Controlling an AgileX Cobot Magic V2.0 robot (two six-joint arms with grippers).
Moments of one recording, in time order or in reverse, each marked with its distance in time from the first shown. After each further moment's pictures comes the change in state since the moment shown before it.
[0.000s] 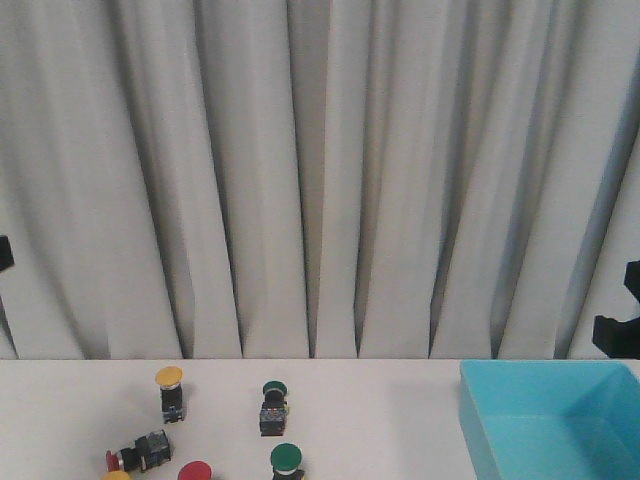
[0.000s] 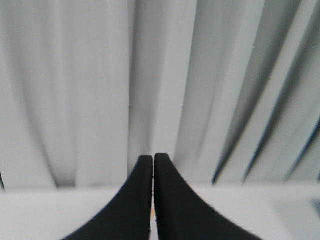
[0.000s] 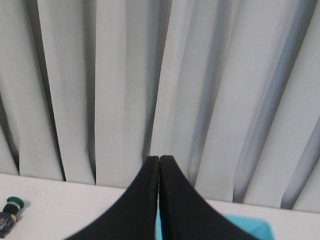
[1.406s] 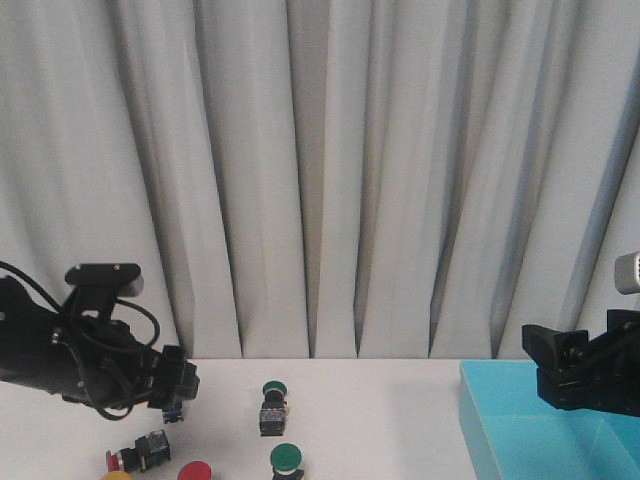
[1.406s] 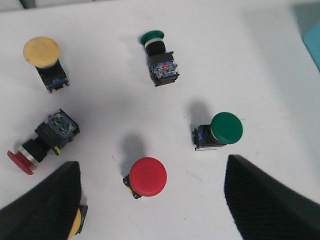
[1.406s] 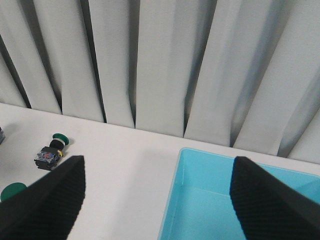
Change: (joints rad) left arm -0.169 0.548 -0.222 0.023 0.371 -0.039; right arm 0.114 0.049 -0.002 0.025 0.155 -0.007
